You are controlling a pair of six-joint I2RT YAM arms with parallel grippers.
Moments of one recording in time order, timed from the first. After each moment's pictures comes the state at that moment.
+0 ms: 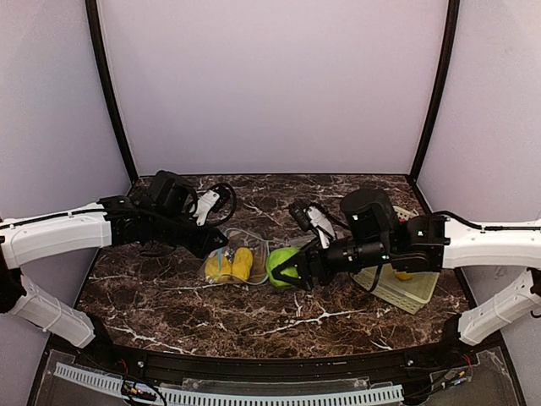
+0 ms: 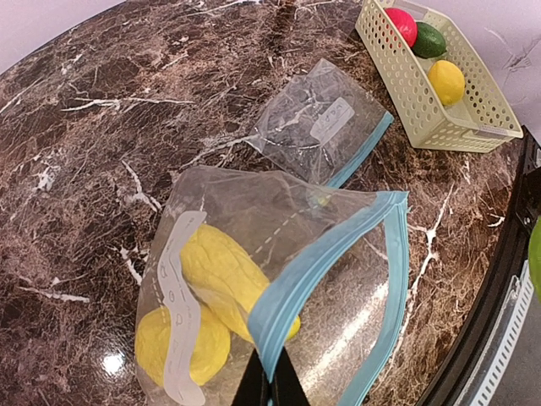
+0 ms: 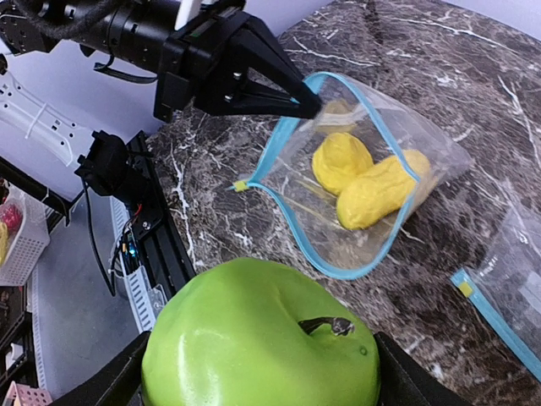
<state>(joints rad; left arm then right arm) -0.77 1.31 0.98 -0.42 0.14 -0.14 1.12 1.26 0.95 -0.23 -0.18 0.40</state>
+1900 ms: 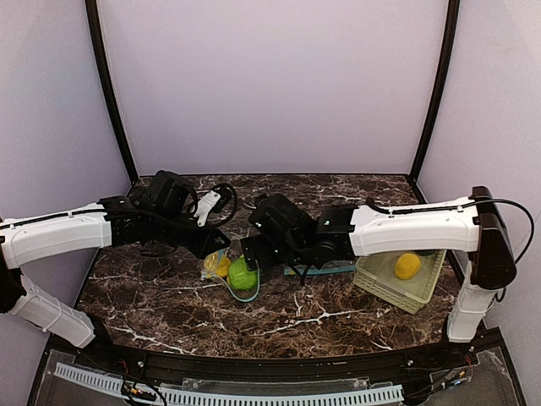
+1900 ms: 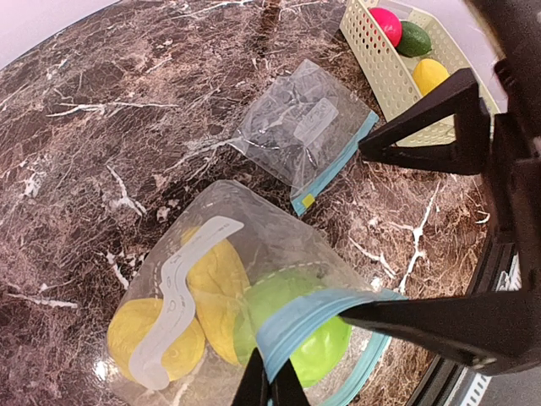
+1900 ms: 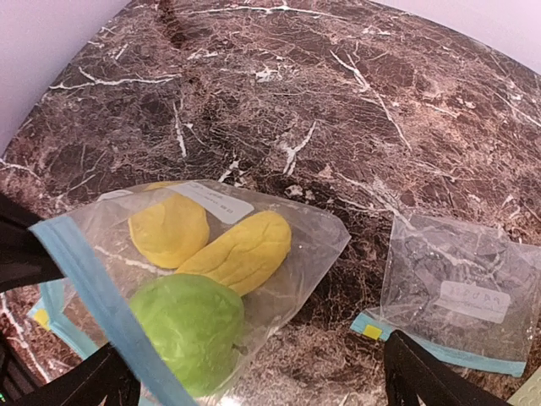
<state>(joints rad) -0.77 1.31 0.98 -0.41 0.18 -0.14 1.20 1.84 1.46 -0.47 0.44 0.59</state>
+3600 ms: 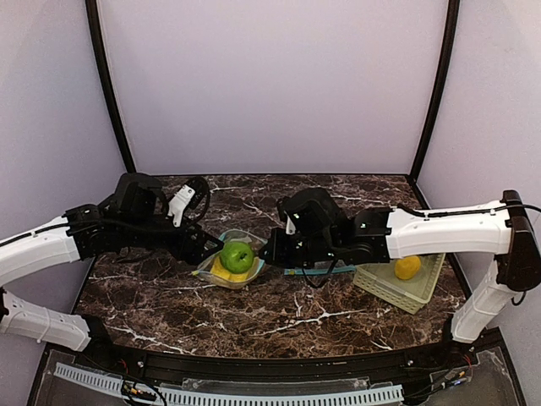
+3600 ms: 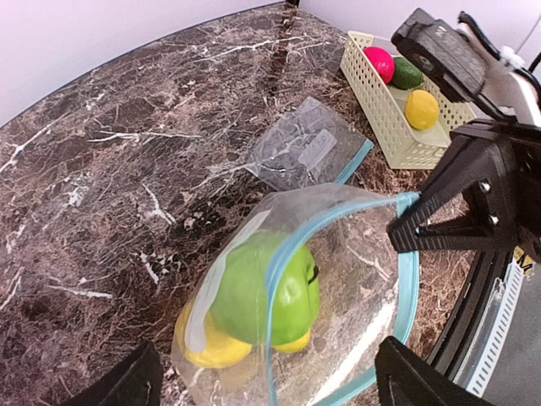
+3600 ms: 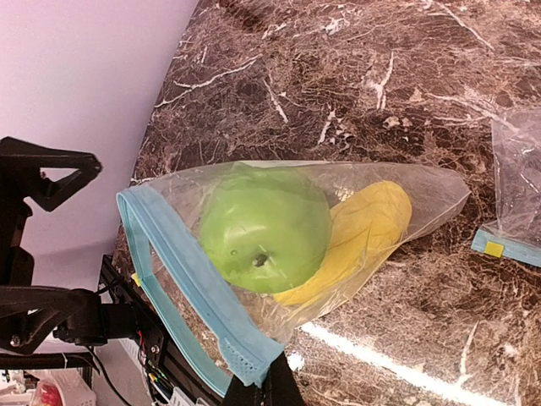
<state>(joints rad) -0.79 1.11 0.91 -0.44 0.10 -0.13 1.15 1.61 1.21 -0.24 0.08 0.95</state>
